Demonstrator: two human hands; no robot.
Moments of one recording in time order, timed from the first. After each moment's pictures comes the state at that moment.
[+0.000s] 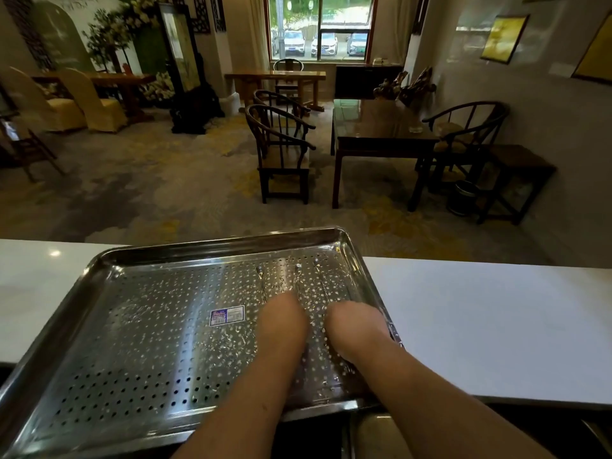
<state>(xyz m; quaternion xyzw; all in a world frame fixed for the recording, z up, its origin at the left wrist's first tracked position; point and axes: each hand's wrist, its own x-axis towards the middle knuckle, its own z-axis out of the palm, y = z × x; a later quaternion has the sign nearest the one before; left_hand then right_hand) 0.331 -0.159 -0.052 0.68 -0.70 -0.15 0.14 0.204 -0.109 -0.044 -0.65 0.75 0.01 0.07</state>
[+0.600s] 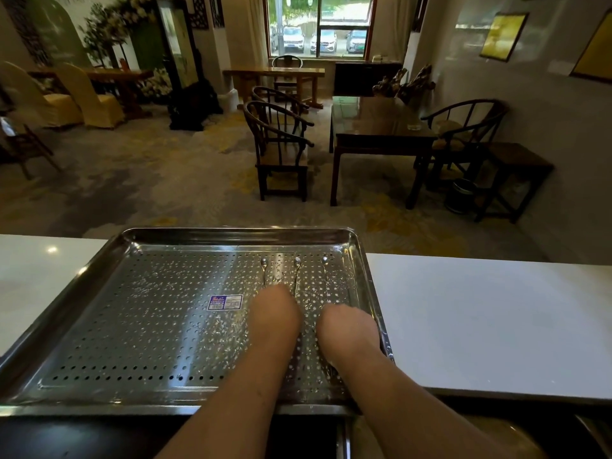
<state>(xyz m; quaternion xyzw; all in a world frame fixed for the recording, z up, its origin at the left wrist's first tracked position) 0.332 -0.165 -0.053 0.69 -0.69 -0.13 0.15 0.218 -0.099 -0.054 -0.61 0.79 -0.02 0.07</state>
